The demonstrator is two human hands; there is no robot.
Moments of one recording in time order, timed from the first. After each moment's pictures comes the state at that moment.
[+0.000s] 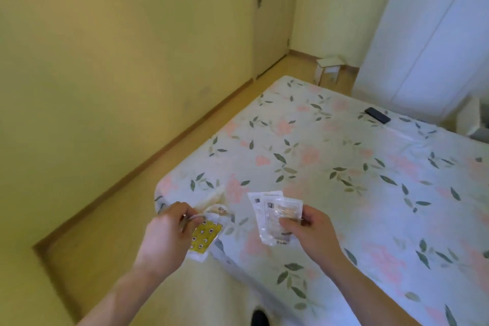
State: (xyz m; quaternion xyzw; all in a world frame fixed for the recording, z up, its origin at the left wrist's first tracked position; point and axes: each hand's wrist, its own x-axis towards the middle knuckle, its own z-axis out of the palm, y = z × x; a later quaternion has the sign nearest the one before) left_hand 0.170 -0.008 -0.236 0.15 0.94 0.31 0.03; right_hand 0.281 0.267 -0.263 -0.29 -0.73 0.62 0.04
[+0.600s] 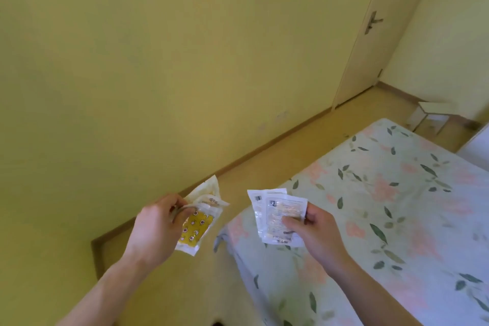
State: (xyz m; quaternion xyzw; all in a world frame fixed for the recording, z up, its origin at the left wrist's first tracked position) left_hand -0.166 -0.234 -0.224 0.01 0.95 0.32 -0.04; right_hand -0.116 0.075 -0.246 -0.19 -0.74 0.64 -0.03
